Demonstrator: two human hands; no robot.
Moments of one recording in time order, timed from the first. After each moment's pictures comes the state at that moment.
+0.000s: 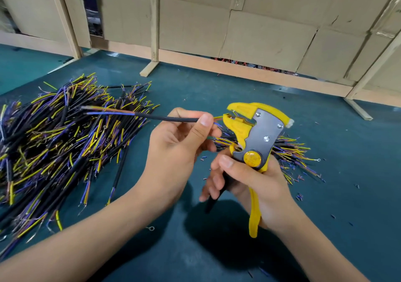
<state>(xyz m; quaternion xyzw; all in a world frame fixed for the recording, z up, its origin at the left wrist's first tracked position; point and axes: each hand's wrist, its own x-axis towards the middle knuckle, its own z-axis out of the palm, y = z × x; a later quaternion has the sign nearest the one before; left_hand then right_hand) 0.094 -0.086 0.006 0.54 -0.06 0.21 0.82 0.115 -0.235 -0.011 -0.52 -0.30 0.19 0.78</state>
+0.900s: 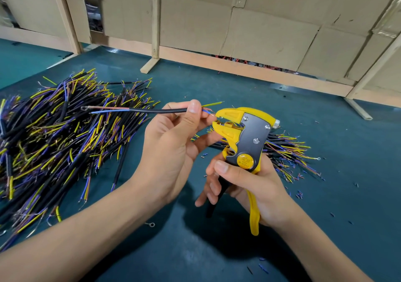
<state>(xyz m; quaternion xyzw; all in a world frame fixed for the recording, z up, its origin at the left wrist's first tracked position) 0.092 -0.084 0.019 0.42 -0.02 0.17 0.89 0.121 -0.238 -0.018 -0.52 -0.32 0.25 0.75</state>
